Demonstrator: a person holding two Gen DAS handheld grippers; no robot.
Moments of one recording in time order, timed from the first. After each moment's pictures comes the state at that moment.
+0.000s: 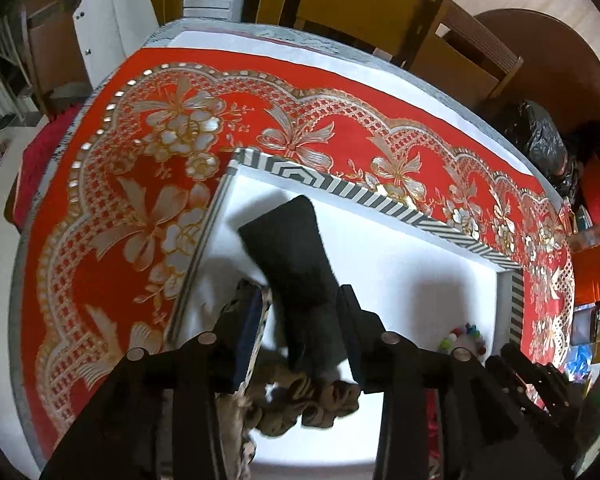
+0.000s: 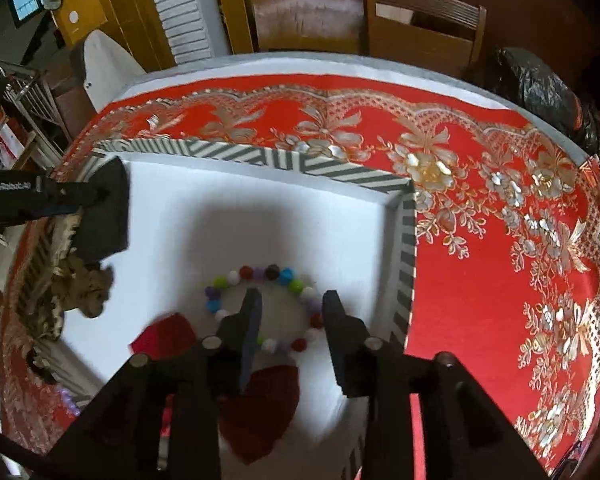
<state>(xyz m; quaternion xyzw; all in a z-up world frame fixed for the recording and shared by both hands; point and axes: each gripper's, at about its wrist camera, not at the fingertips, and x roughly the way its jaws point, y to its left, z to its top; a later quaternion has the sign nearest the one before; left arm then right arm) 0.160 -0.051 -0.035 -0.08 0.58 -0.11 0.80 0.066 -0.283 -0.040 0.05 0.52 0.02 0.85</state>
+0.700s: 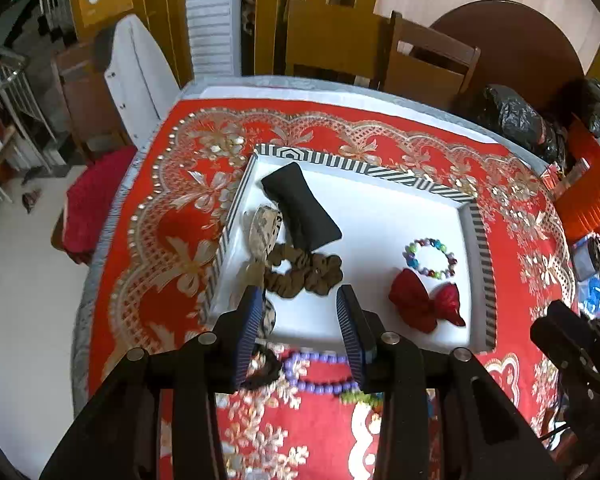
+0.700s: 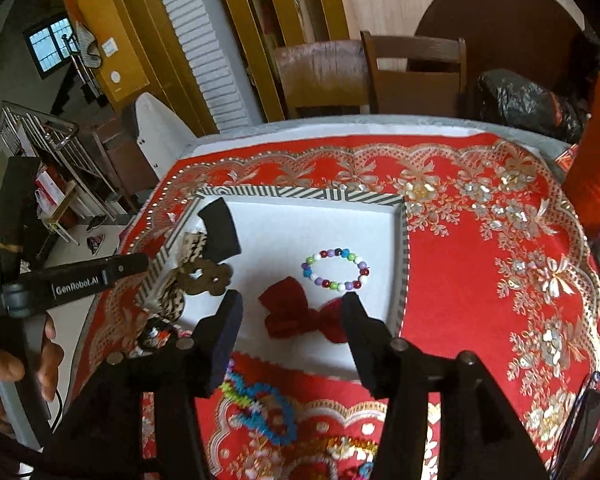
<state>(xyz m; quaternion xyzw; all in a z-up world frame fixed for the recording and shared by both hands) 0.018 -0.049 0.048 -0.01 0.51 -0.09 0.86 -0.057 -0.252 0.062 0.09 0.43 0.04 0.90</state>
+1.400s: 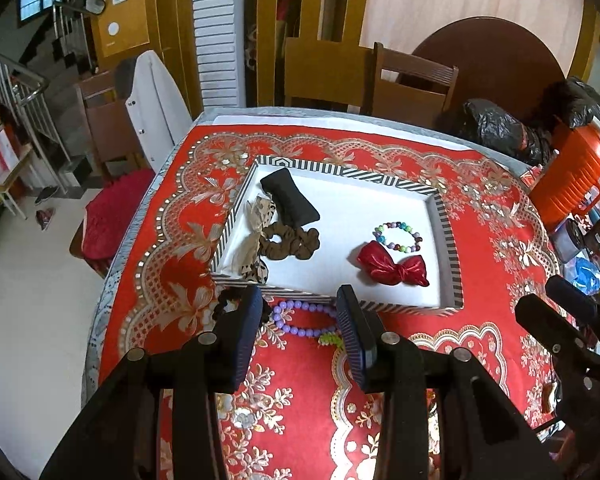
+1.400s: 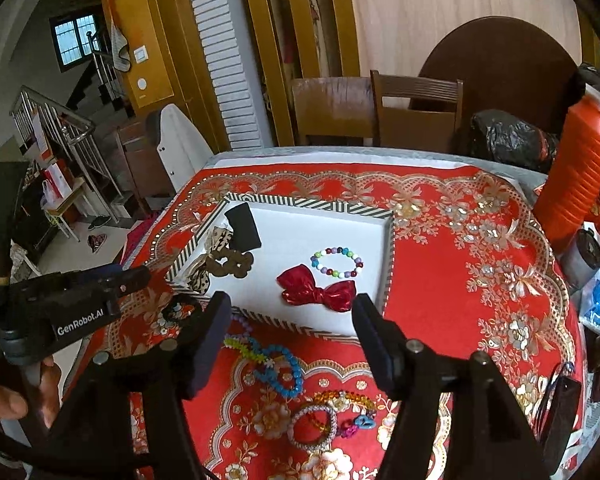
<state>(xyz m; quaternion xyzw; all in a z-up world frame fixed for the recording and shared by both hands) -0.082 -0.056 0.083 0.00 0.45 -0.09 0.89 -0.137 -0.235 0.101 0.06 0.39 0.04 0.92</state>
